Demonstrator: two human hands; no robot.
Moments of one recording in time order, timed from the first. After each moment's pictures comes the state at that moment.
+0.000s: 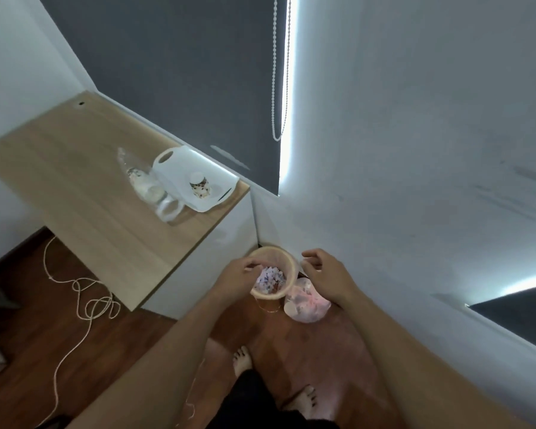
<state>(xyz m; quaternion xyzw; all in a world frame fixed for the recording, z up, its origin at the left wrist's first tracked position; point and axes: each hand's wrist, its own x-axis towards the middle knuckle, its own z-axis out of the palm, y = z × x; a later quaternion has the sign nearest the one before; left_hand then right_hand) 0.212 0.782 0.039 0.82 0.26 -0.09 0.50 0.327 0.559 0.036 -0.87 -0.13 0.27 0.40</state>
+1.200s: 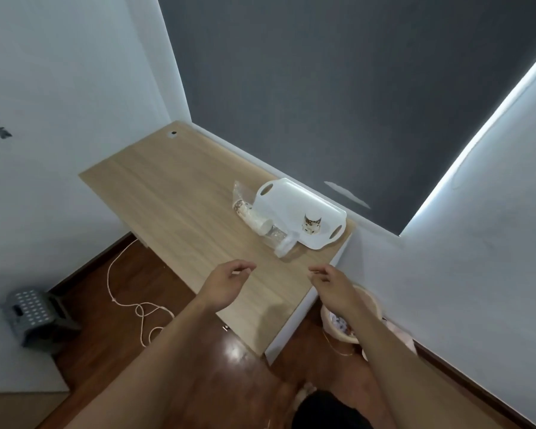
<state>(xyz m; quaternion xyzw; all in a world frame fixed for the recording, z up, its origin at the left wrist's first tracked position) 0.068 1.201 0.045 0.82 0.27 -0.01 0.50 0.208 0.939 0.049 -0.84 -0.10 0.30 0.44</state>
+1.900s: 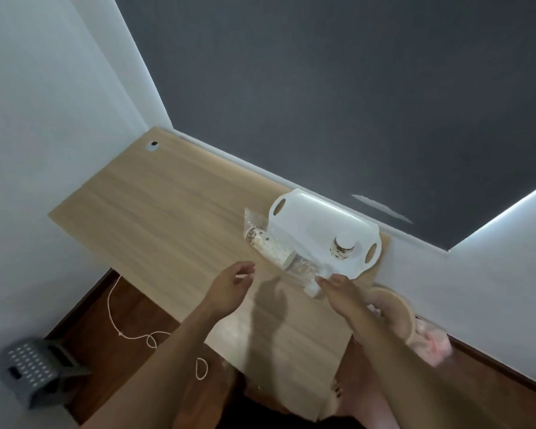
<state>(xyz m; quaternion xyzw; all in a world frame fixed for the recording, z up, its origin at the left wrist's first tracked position) 0.194 1.377 0.013 0.82 0.24 -0.08 0.50 0.311 1.105 0.014 -0.82 0.08 0.33 0.45</state>
